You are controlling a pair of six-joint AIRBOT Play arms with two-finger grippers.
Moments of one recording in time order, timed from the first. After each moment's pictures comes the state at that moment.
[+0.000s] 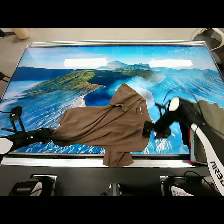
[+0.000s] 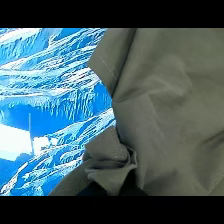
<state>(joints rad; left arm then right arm) 0.07 -0.59 0.48 1.32 -0.98 -1.70 0.09 -1.36 0.90 -1.19 1.34 1.65</state>
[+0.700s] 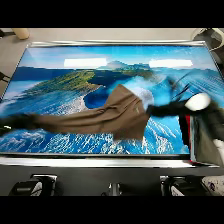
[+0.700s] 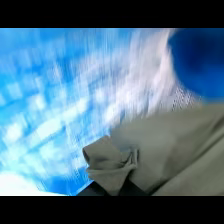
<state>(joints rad) 0.07 -0.55 0.88 1.47 -1.15 -1.63 0.09 -1.02 1.05 -1.10 1.12 1.52</state>
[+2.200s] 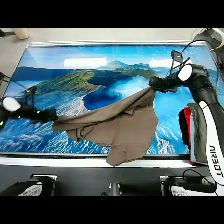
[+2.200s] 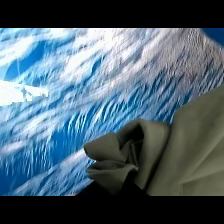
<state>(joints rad) 0.07 -1.19 0.96 1.23 -1.14 -1.60 0.08 -1.48 1.45 -1.32 1.00 1.74</state>
